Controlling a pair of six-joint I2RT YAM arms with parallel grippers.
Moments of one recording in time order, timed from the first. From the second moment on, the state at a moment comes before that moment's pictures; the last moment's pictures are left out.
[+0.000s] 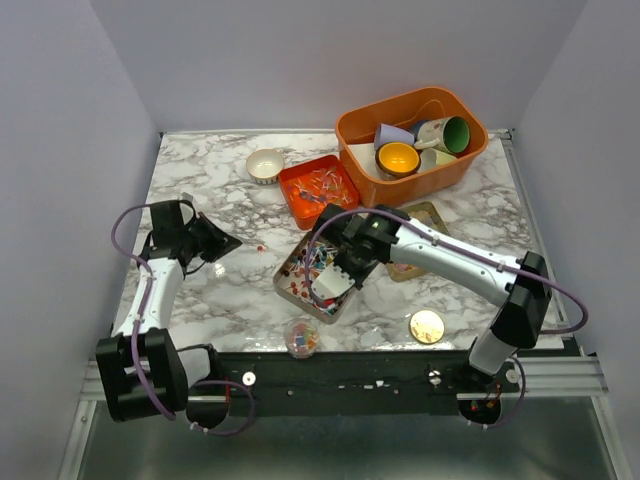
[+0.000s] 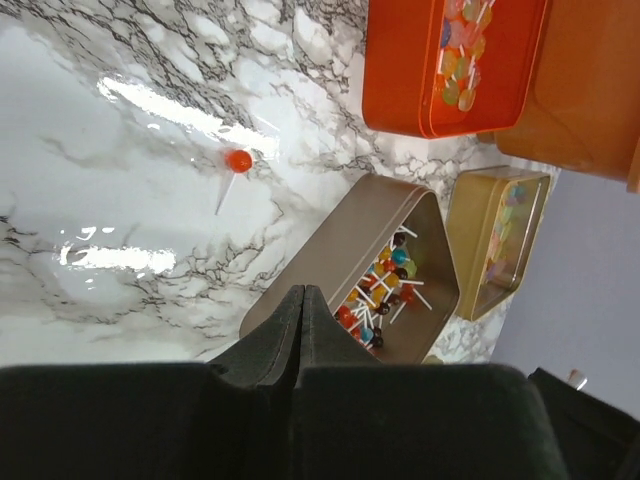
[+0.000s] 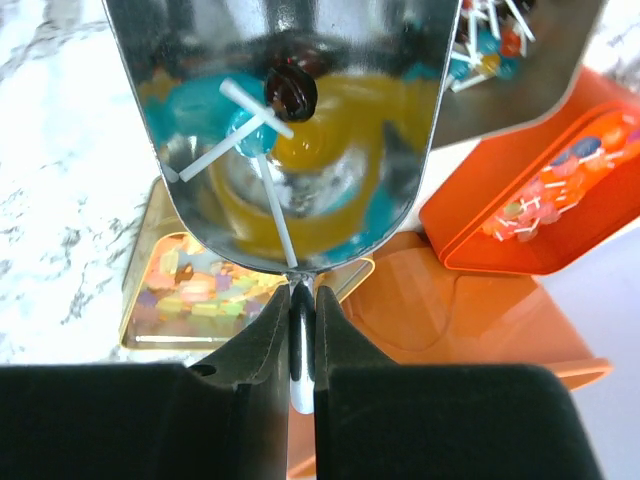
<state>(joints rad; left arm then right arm) 0.17 1.18 0.72 -0.36 0.55 -0.68 0.99 1.69 1.57 -1.21 0.13 -1.44</state>
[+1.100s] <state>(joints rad) 0.30 0.82 0.53 -0.34 0.51 -0.78 1.37 1.95 1.68 -1.32 0.69 -1.15</state>
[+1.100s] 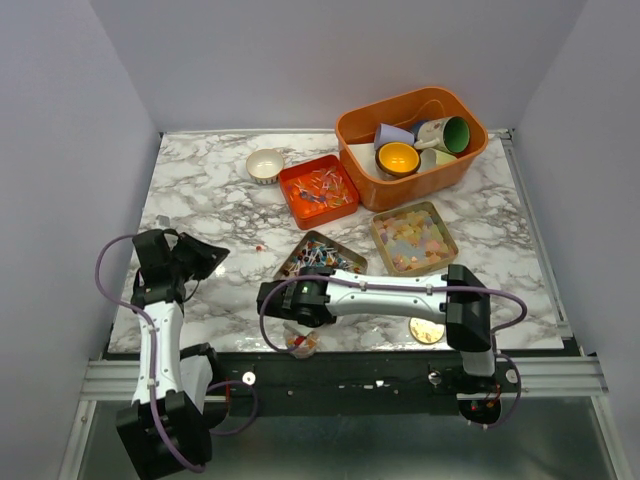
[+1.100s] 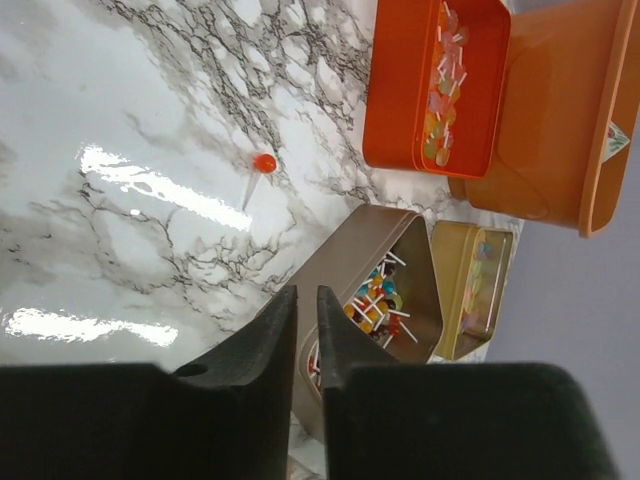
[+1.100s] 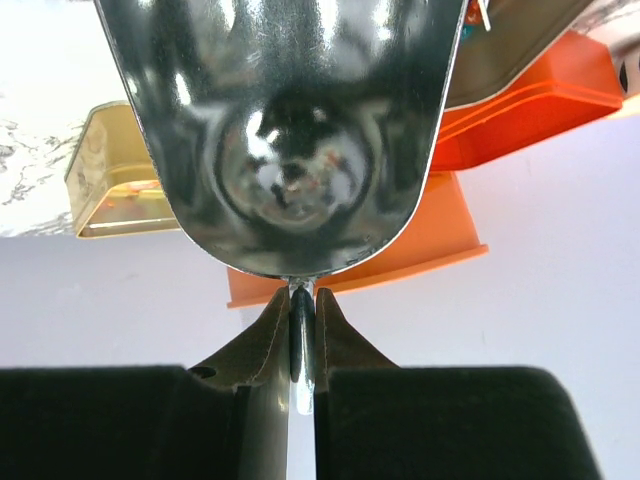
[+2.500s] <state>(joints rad) -0.44 1.62 1.22 -0.66 0.22 0.17 0.54 1.76 1.94 -1.34 0.14 -0.73</state>
